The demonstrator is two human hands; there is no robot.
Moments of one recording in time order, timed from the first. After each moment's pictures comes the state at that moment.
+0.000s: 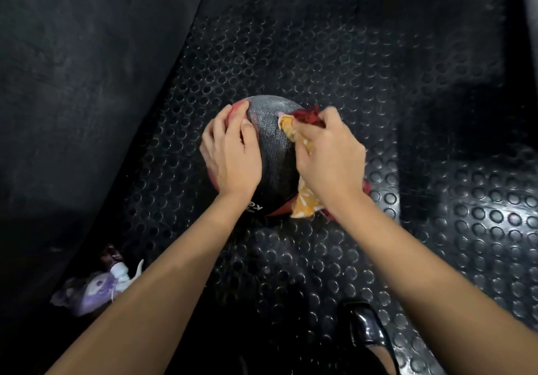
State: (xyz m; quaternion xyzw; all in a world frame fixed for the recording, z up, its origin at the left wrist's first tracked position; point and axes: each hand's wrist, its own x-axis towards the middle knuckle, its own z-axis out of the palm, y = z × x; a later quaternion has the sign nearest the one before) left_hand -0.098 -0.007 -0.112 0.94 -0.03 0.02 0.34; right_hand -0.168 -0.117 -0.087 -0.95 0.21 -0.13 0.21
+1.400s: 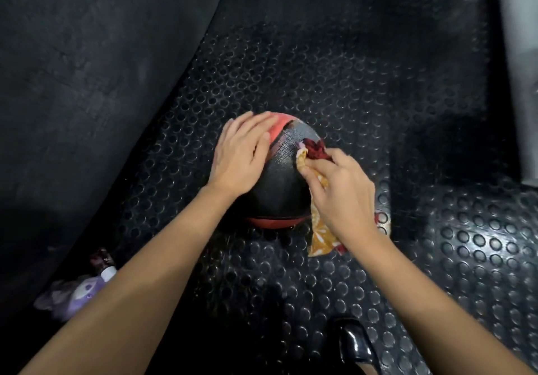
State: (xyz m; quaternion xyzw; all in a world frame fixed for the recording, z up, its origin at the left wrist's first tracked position) left_hand -0.069 0.011 -0.117 0.90 -0.27 -0.03 0.33; right_hand -0.195 -0.122 -0.088 -0.95 0.19 -0.10 0.24
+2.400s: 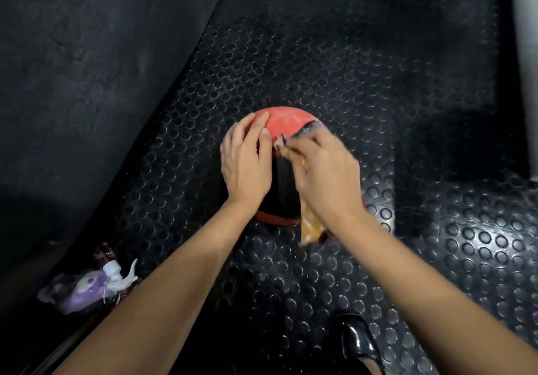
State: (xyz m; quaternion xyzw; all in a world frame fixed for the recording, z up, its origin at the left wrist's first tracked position) left_hand -0.101 -0.005 -0.117 0.92 -0.10 0.00 0.39; right_hand -0.169 -0.106 -0.072 -0.96 0.13 -0.13 0.22
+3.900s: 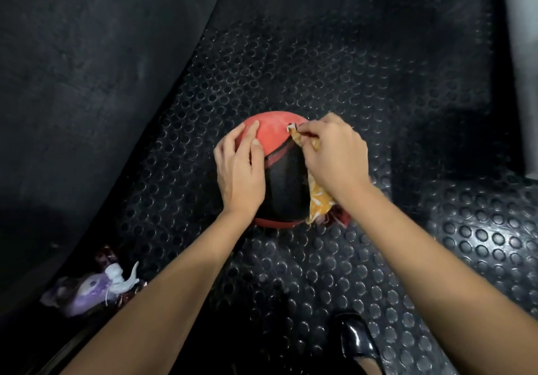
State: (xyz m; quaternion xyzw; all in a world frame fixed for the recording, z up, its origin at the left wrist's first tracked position) left_hand -0.115 0.005 -0.118 0.92 -0.09 0.01 0.39; right_hand -0.151 -0.134 -0.067 -0.95 0.19 -0.05 0.23
